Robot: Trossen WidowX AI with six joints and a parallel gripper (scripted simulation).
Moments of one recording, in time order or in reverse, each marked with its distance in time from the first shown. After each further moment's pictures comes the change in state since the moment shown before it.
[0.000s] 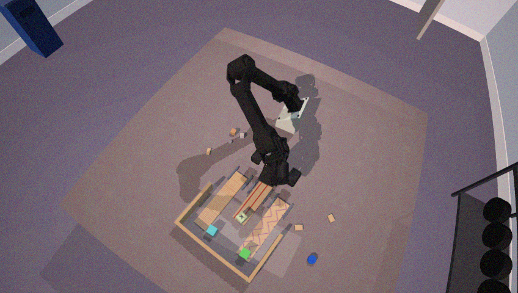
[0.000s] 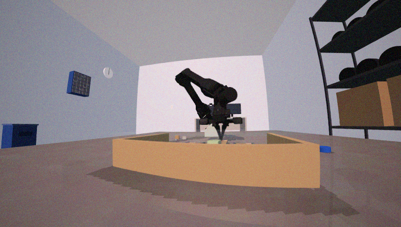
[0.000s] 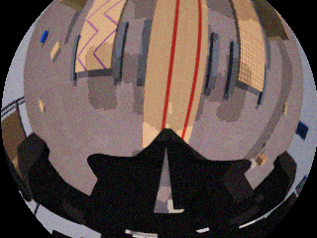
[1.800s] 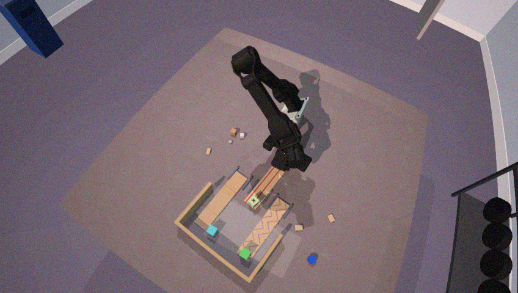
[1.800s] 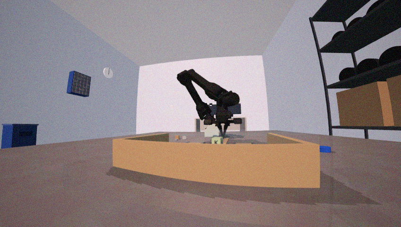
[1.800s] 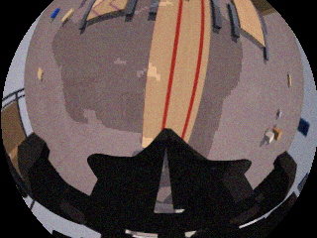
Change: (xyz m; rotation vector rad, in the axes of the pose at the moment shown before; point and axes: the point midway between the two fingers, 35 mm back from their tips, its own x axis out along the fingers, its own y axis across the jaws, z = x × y) arm -0.001 0.004 -0.075 -0.005 0.002 0.003
